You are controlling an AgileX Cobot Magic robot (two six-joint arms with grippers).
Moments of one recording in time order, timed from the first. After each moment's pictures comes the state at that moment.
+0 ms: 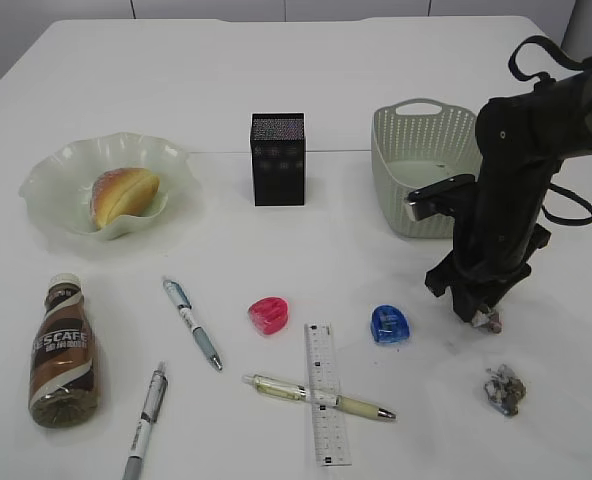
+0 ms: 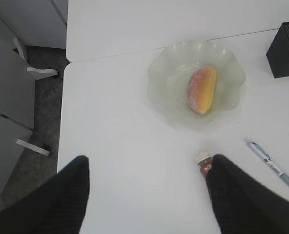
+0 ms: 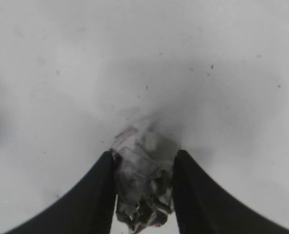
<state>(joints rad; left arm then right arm) -0.09 1.21 -1.64 0.14 1.27 0.00 0.19 2.11 -1.39 -0.04 0.92 -0.21</state>
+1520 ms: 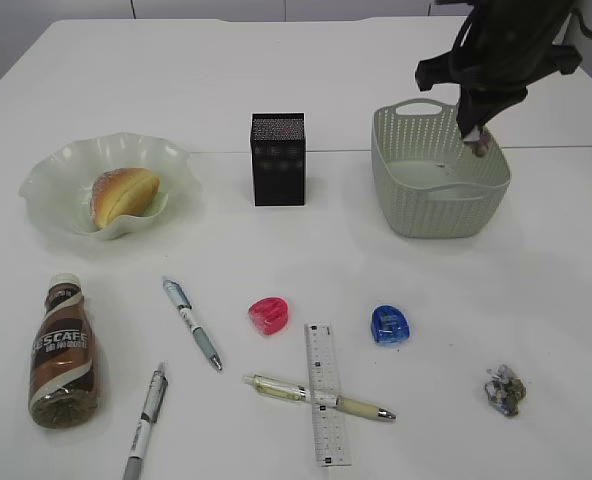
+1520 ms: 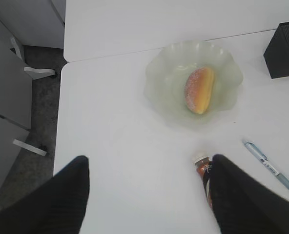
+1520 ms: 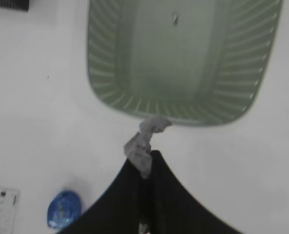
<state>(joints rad) -0.09 1.21 -1.64 0.13 1.27 0.00 0.19 1.99 -1.88 -0.05 1.17 0.07</state>
